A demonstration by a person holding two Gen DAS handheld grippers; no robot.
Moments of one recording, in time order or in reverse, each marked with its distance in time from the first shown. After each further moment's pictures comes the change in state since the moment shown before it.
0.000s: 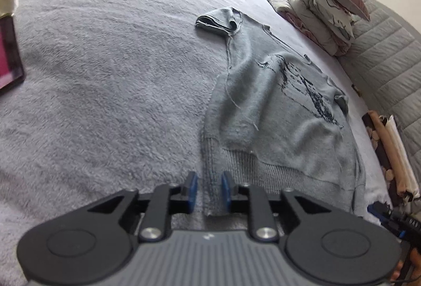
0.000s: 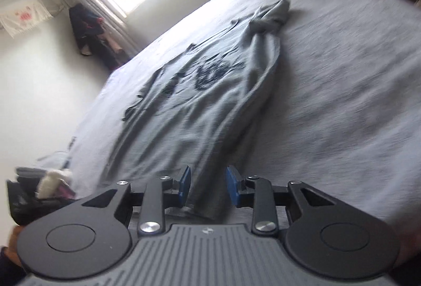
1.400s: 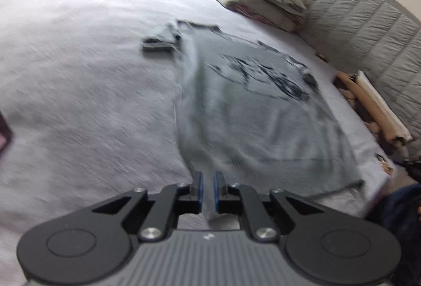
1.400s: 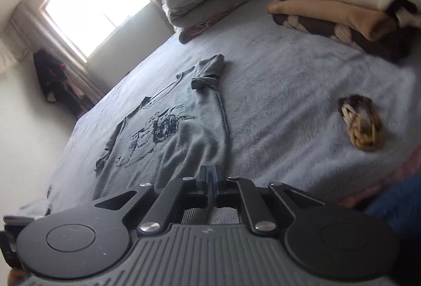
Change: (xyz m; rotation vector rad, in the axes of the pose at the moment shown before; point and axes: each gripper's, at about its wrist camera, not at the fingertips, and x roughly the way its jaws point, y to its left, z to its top) left arm -0.044 -0.028 -0.003 0.245 -0.056 -0.055; right arm -0.106 -0.030 0.021 0.061 -0.185 -0.181
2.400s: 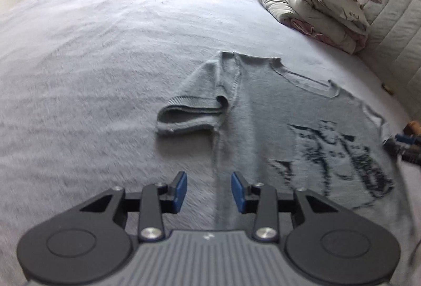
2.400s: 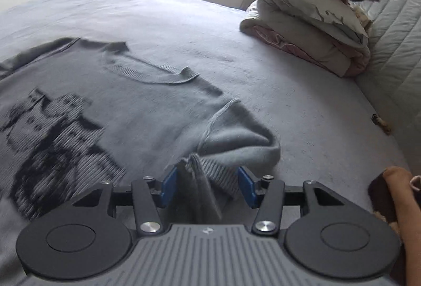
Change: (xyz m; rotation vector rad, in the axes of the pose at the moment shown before) left arm 0.164 0.017 0.144 -0.030 0.001 0.224; right arm 0.310 0.059 0.140 -0.819 0.130 -0.181
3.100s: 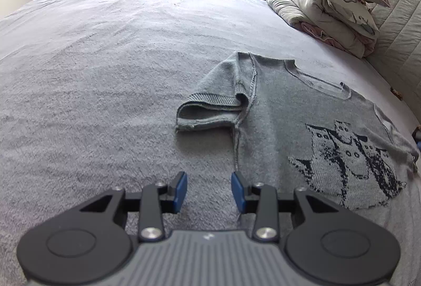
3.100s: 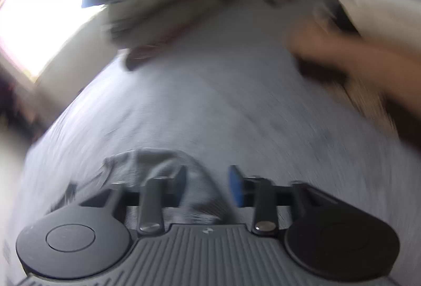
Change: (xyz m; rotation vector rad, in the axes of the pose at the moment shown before) left arm 0.001 0.011 -0.006 -0.023 -0.021 0.013; right arm -0.031 -0.126 -0.036 0.809 -0.078 0.020
